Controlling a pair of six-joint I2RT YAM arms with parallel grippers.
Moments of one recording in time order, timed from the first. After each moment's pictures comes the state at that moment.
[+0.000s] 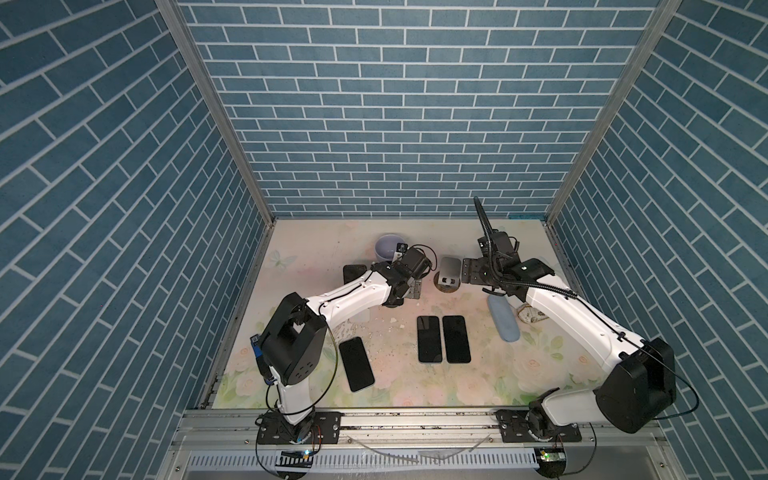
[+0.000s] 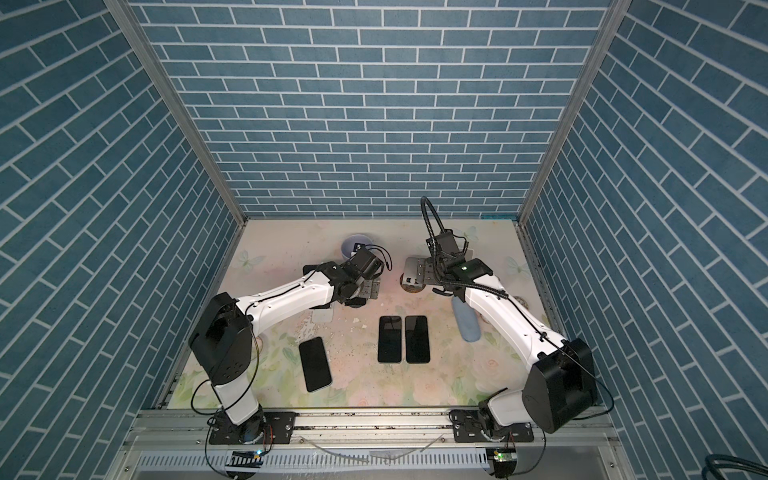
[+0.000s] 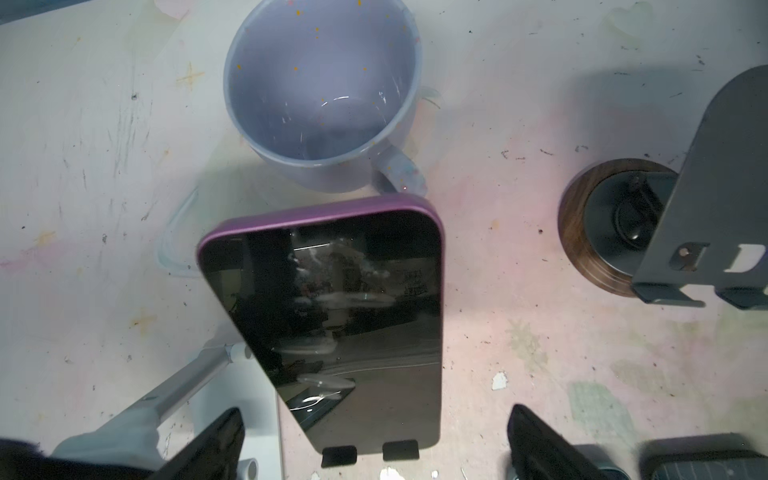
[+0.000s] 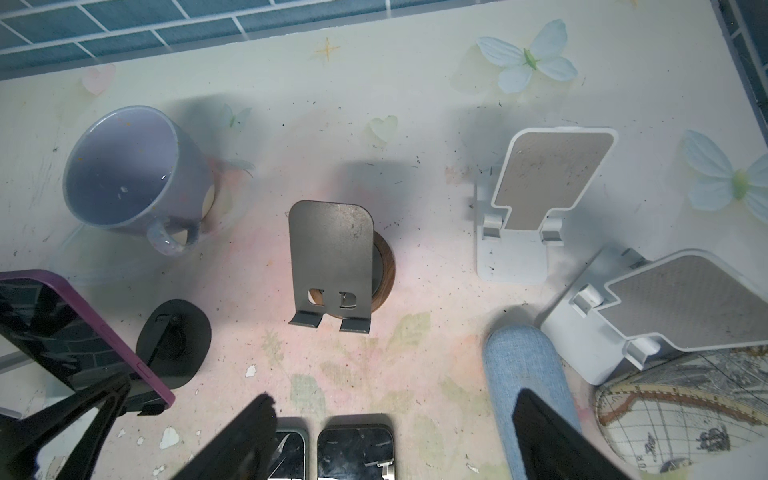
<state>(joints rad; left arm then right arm) -0.76 1.81 1.39 -0.65 -0.42 -0.53 0.52 1.41 1.20 -0.68 0.22 0.44</state>
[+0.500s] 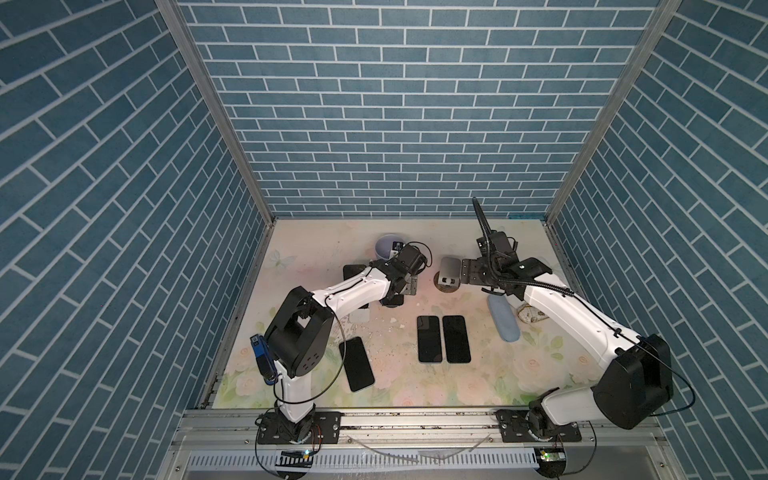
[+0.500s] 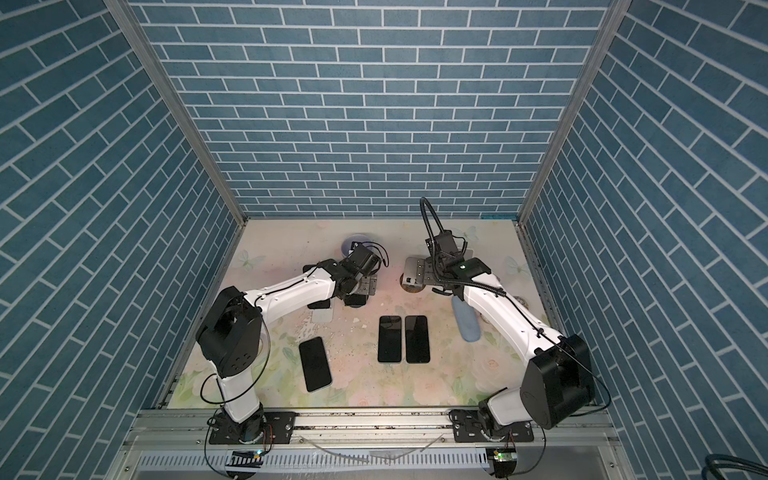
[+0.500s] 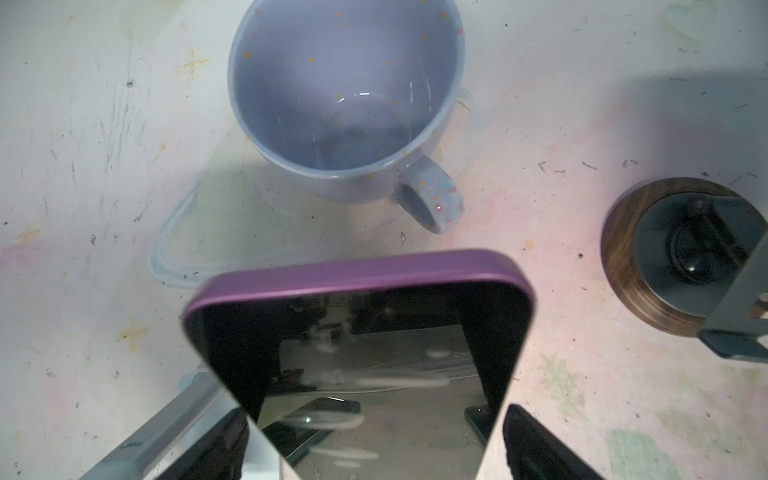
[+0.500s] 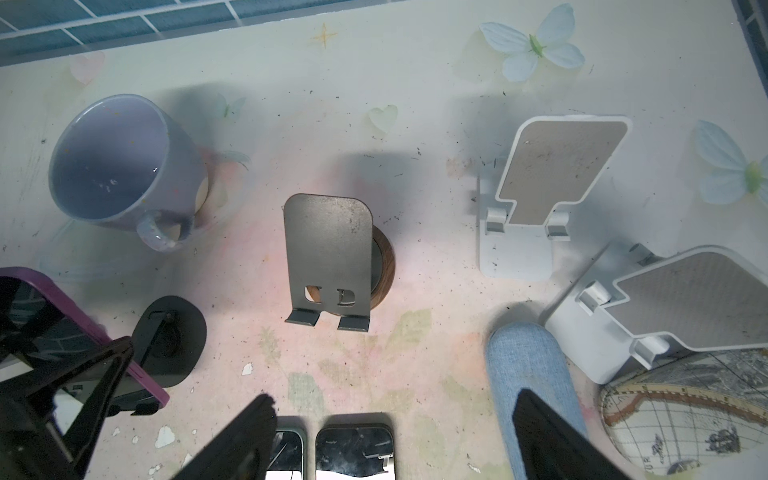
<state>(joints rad) -0.71 1.87 1.39 -0.61 -0.41 -0.52 0.51 1.43 1.20 -0.68 0.21 0.44</state>
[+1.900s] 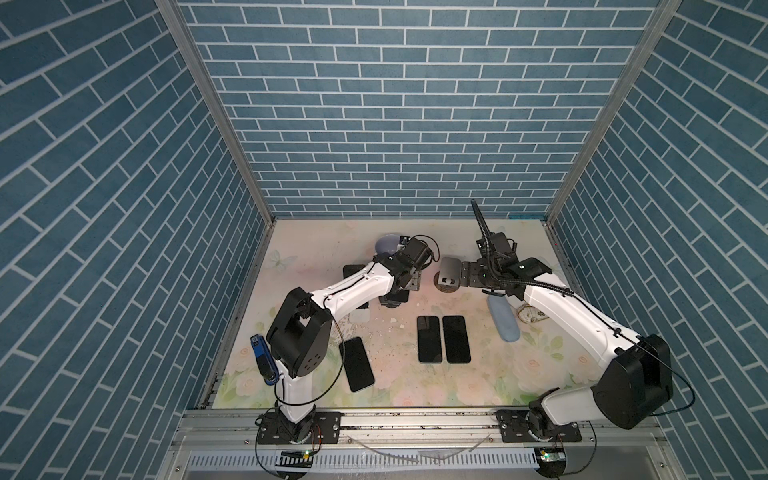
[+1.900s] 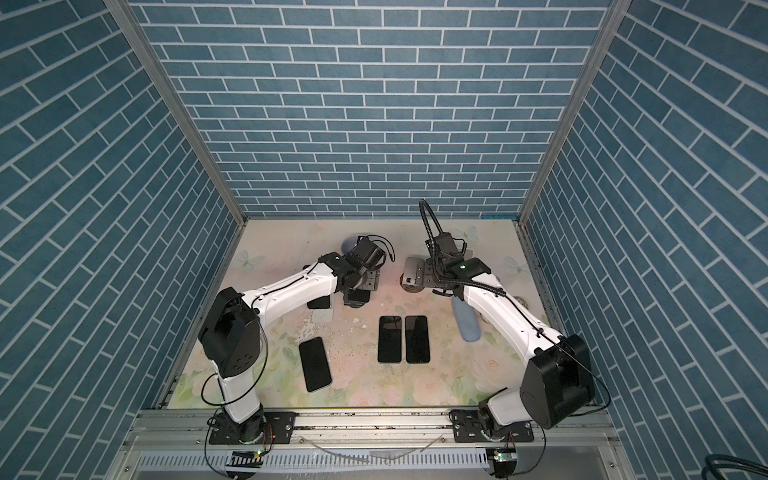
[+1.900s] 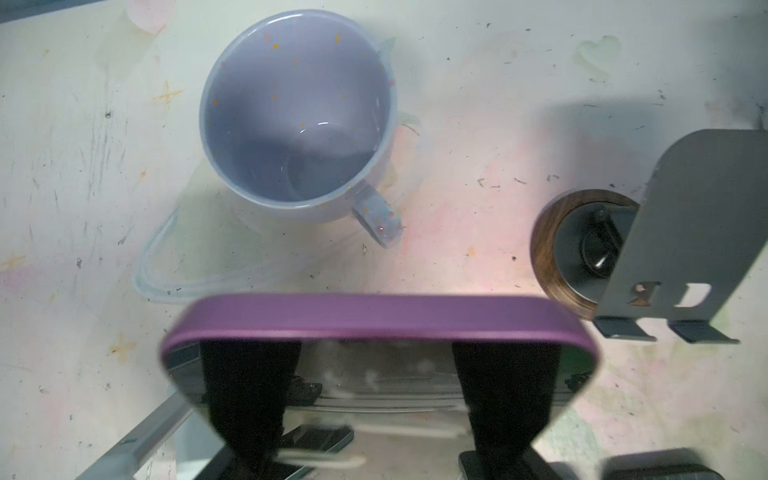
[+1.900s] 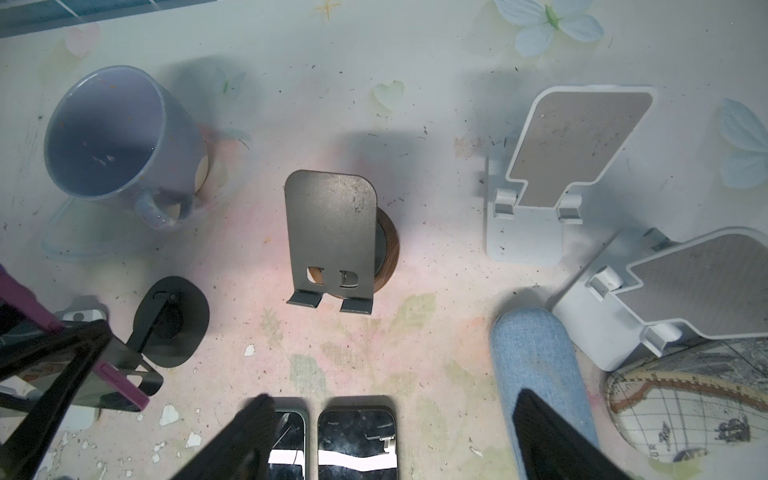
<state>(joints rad) -0.76 1.86 1.52 -0.71 -0.37 -0.51 0.51 1.43 1.20 -0.71 0.18 0.44</state>
